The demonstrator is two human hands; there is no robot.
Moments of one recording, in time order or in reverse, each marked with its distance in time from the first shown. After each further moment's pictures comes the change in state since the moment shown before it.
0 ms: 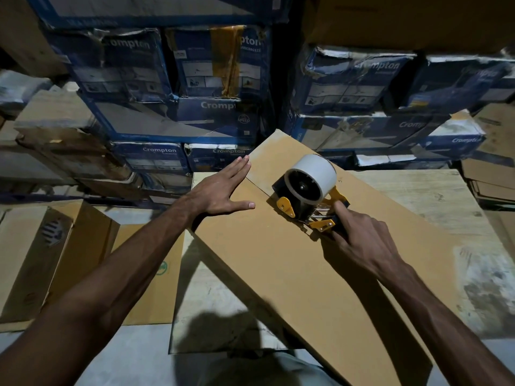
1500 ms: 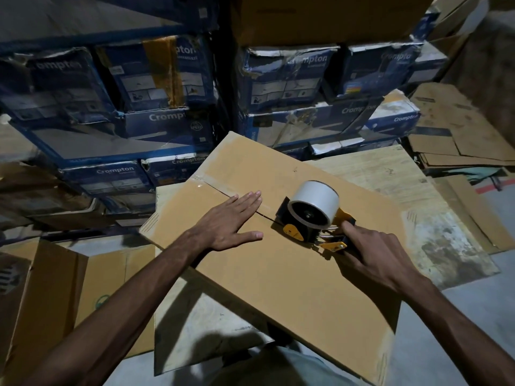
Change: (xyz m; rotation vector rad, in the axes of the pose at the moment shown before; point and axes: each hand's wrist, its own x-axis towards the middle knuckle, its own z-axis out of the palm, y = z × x) left_hand 0.003 0.110 0.044 0.128 -0.089 0.277; right_hand -0.108 0.058 -0.010 -0.045 -0.028 0.063
